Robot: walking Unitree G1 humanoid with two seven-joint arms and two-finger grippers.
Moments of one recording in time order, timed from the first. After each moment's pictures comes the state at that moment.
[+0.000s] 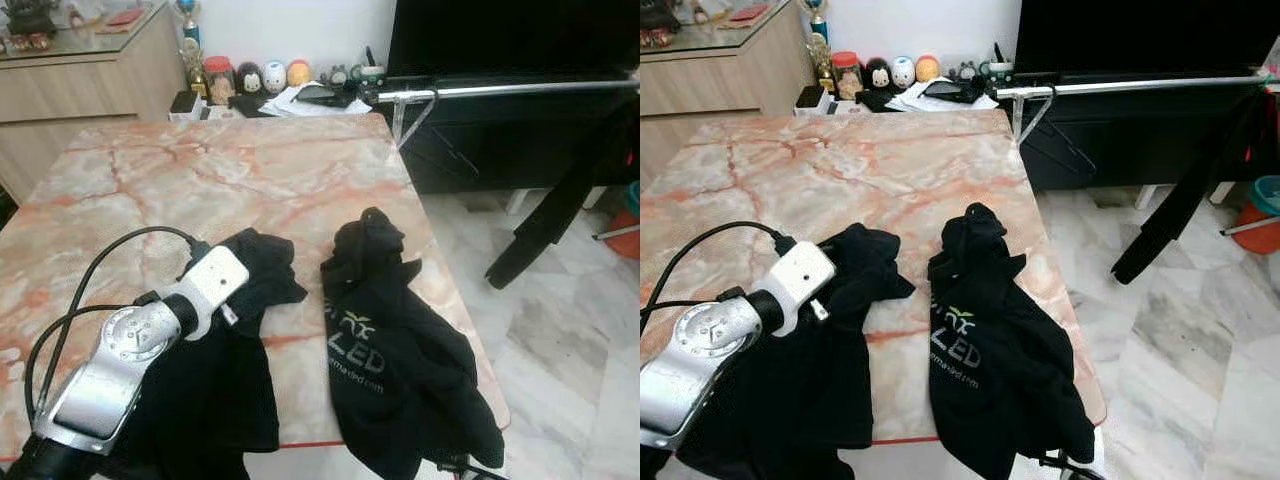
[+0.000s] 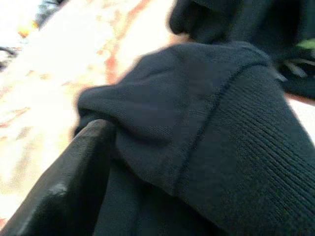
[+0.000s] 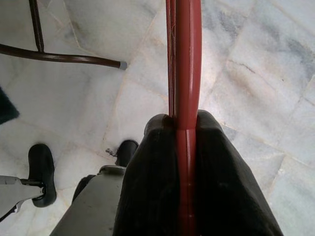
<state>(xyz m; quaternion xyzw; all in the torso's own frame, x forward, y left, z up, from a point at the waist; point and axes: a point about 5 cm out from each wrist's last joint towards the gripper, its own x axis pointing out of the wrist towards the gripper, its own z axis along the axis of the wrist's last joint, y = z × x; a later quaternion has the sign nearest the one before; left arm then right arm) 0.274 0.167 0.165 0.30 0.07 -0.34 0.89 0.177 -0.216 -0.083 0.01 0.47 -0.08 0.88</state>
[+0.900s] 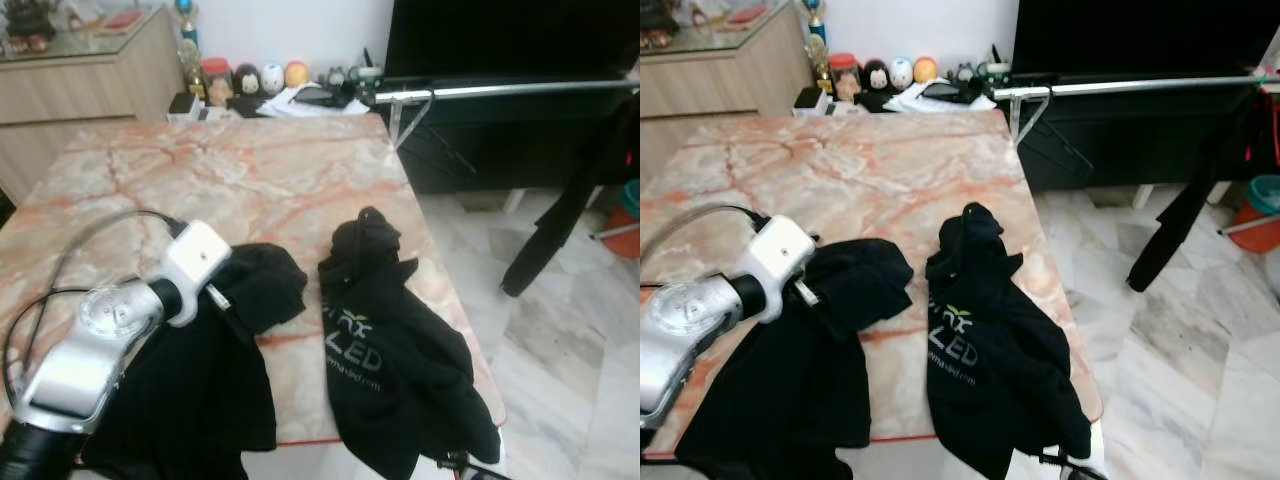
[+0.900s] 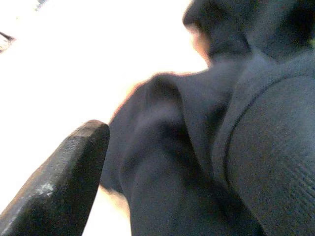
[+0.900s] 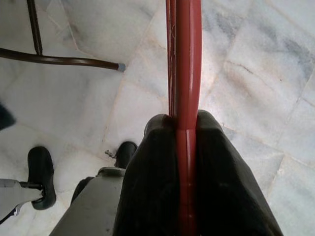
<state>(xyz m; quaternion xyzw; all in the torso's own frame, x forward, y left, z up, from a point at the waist) 0.275 0.189 0.186 0.30 0.12 -0.33 0.89 0.180 -0.216 -0.082 0.00 0.47 -0.08 0.88</state>
